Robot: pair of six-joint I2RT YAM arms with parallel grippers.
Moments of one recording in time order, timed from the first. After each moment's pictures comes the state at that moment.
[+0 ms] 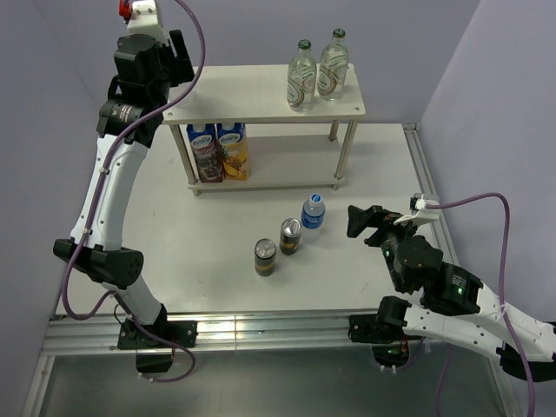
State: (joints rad) left arm -0.31 1.70 2.20 -0.55 -0.37 -0.13; right arm 1.10 0.45 0.79 -0.53 1.01 0.51
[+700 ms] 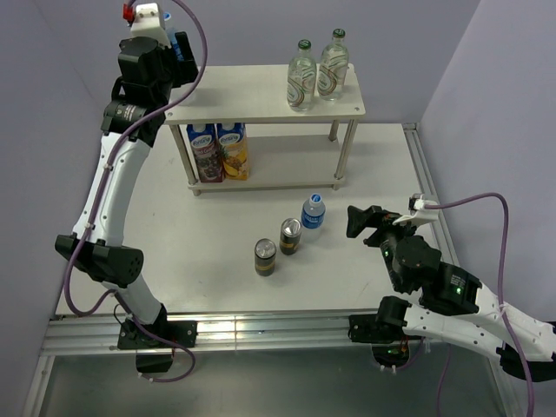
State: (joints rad) left arm -0.29 1.71 2.15 -0.47 -0.31 -0.16; right arm 1.10 0.45 0.79 -0.52 1.01 0.51
